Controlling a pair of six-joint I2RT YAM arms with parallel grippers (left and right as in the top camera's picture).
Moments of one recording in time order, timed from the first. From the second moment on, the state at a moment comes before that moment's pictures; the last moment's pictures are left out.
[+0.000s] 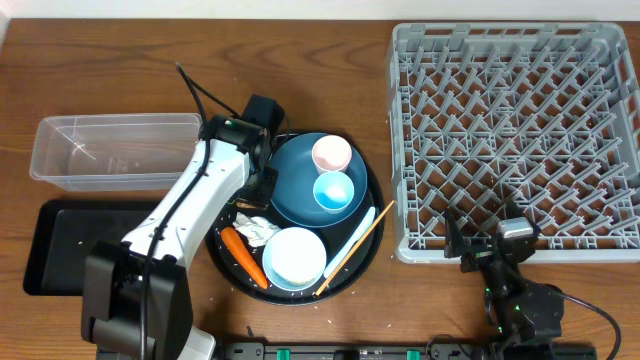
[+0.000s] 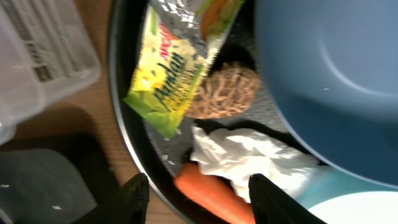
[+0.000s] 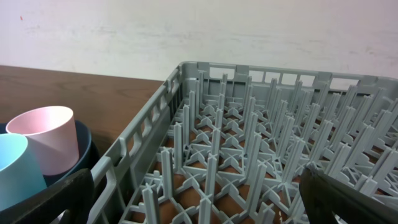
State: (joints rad) left arm -0.33 1.68 1.25 -1.13 -0.19 -0.07; right arm 0.09 0.01 0.01 -0.06 -0.10 -0.01
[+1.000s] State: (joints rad) left arm -0.20 1.68 1.04 -0.91 -0.09 0.25; right arm 0.09 0.01 0.01 -0.06 -0.10 -0.01
